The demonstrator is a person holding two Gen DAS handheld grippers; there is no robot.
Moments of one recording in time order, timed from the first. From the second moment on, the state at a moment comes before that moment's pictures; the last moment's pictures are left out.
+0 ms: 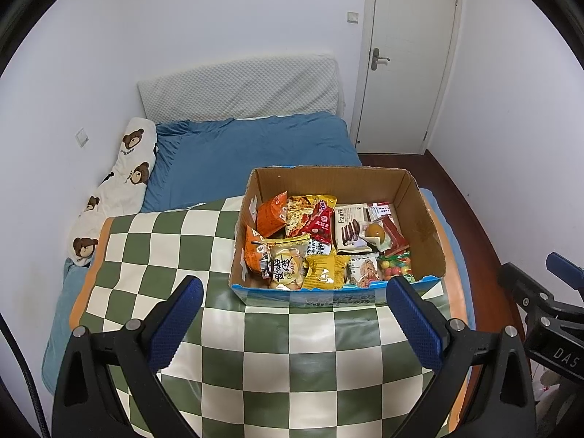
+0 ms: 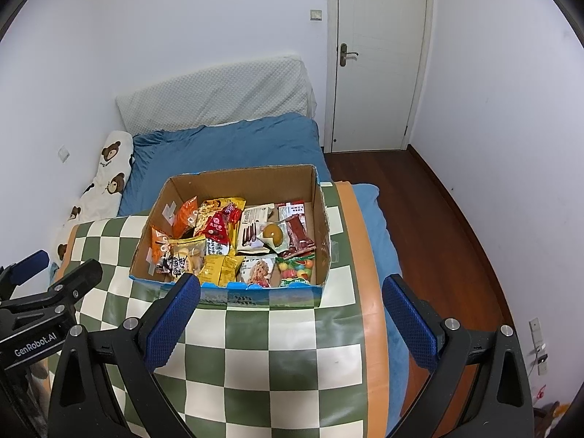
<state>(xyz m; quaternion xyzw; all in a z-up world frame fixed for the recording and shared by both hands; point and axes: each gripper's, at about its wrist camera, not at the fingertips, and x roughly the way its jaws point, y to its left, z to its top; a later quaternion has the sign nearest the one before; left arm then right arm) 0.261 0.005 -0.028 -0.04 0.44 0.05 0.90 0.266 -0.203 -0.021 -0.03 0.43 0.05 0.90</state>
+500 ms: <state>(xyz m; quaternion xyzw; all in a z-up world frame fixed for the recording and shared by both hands) 0.259 0.001 -0.027 -0.04 0.44 0.05 0.90 0.265 -0.206 -0.019 -0.03 0.43 0.04 0.90</state>
